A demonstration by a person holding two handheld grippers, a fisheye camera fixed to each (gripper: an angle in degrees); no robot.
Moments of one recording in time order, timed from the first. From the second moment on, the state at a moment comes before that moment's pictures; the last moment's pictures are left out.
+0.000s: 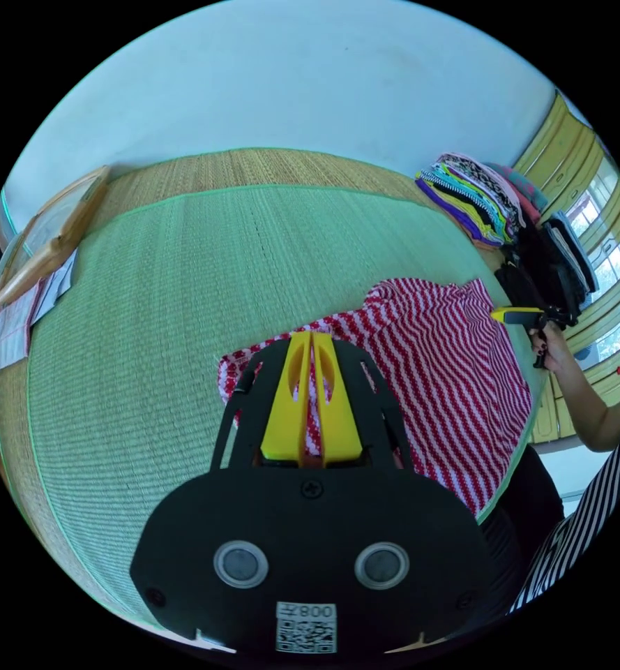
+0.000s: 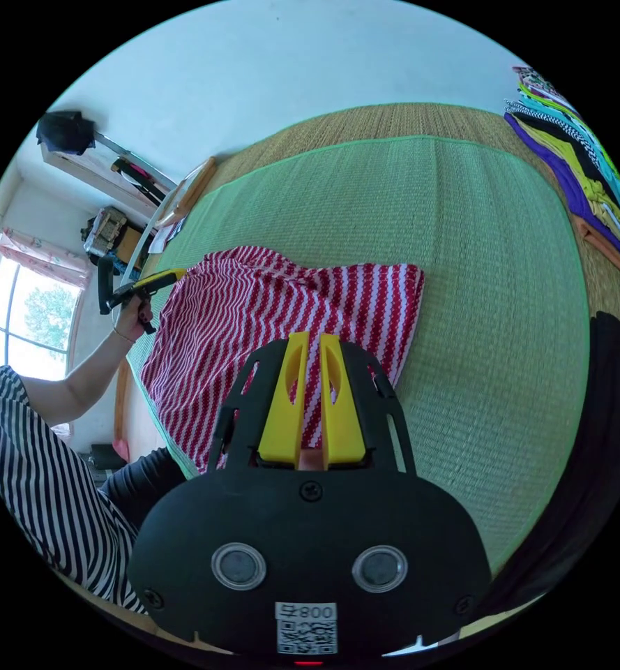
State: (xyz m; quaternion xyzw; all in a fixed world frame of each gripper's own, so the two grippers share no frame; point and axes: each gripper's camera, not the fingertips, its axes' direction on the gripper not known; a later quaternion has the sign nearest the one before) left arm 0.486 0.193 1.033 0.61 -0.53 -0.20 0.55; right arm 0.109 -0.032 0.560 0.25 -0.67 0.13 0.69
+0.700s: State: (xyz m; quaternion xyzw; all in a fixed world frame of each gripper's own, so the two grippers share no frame) left arm 0.497 0.211 1.040 0.62 -0.52 -0.22 0.55; right arm 0.089 -0.017 0.539 0.24 -0.67 0.14 0.69
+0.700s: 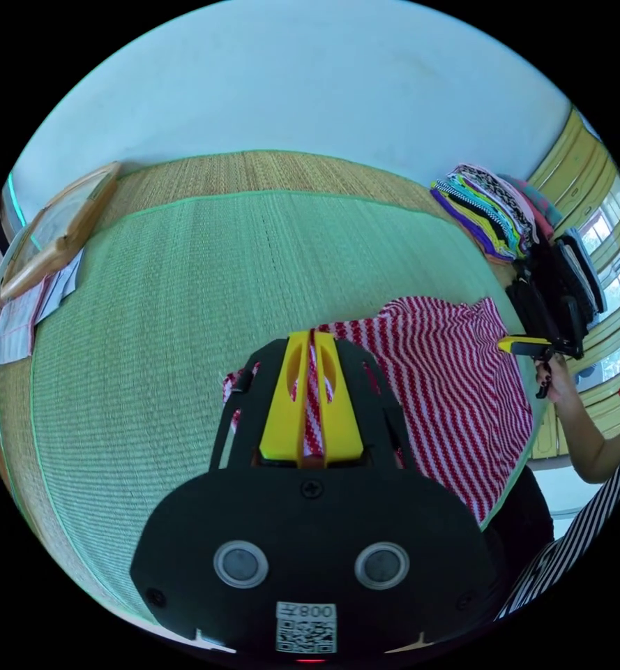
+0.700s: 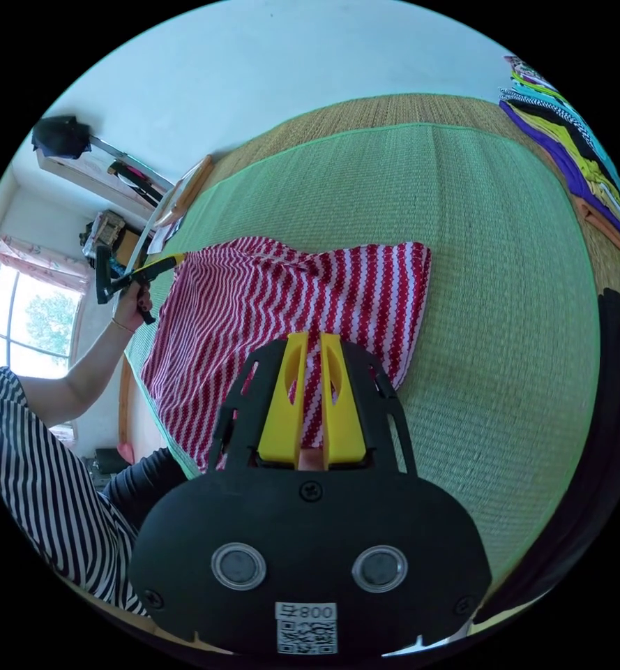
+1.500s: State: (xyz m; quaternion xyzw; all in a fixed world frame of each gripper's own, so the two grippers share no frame) left arm 0.487 0.290 1.119 0.63 -0.48 -0.28 0.54; right arm 0.136 -0.038 0.542 0.20 -0.63 0.21 0.72
